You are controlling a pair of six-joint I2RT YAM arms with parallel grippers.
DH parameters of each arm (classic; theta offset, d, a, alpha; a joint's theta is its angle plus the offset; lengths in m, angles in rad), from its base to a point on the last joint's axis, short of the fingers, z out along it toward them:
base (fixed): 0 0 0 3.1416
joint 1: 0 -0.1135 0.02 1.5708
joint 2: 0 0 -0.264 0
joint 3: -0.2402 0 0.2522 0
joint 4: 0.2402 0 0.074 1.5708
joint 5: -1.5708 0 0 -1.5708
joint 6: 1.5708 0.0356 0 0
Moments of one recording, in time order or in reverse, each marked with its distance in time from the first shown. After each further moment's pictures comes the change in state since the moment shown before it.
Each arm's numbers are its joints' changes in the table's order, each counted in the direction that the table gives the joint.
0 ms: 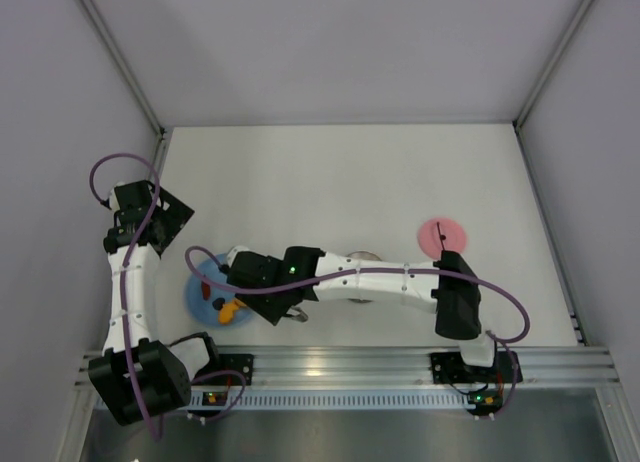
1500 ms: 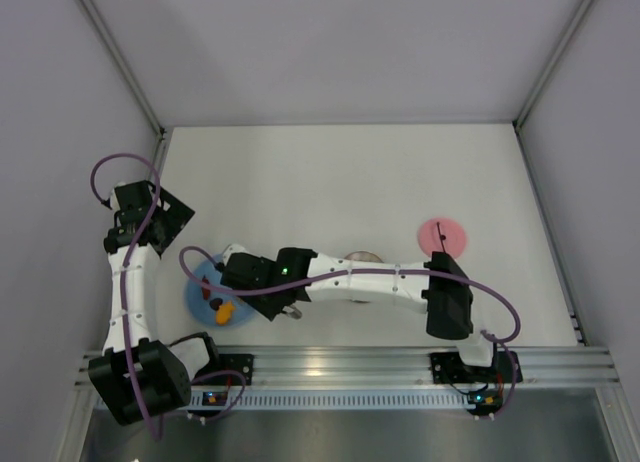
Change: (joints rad) left arm 0.000 0.000 0.002 -0.001 -0.005 0.011; right arm -0.003 0.053 -0.057 0.008 -0.060 0.002
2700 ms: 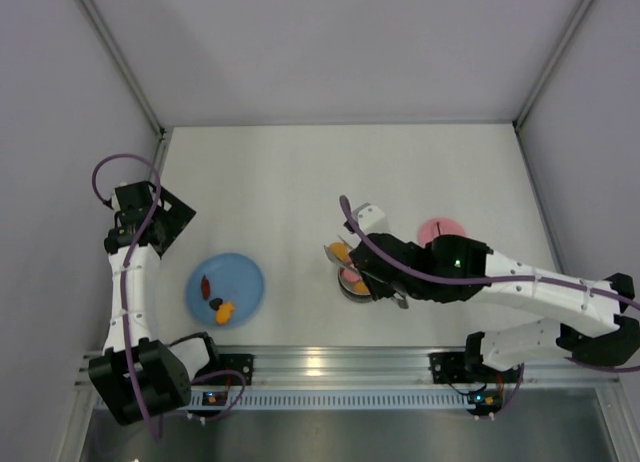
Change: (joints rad) left arm 0.000 0.000 0.007 -0.006 -0.022 0.000; right arm 0.080 -0.778 0.482 0.156 -0.241 0.212
